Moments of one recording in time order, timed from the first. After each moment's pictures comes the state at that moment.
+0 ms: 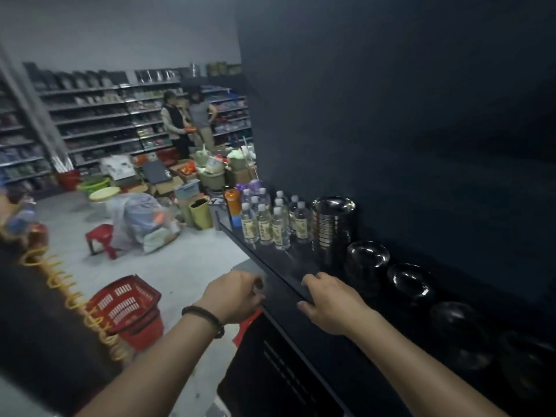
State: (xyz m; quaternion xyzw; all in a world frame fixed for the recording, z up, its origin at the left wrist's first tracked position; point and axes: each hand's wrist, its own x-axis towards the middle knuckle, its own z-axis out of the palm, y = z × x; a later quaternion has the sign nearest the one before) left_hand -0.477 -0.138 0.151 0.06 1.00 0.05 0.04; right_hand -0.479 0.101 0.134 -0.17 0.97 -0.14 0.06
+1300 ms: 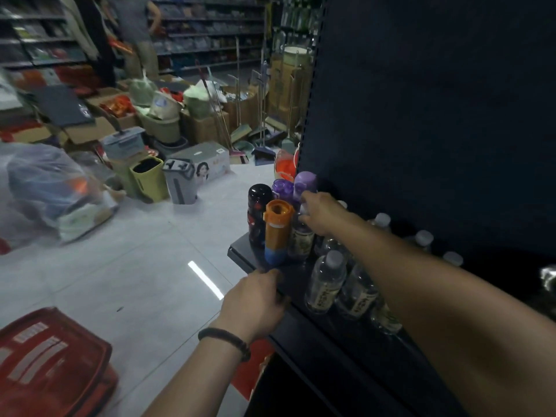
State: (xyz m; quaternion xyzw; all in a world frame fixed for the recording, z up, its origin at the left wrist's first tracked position) left_hand -1.000 -0.438 0.018 0.12 0.97 0.20 0.10; right_hand -1.153 -0.249 0.070 -0.03 0.99 -0.07 0.07
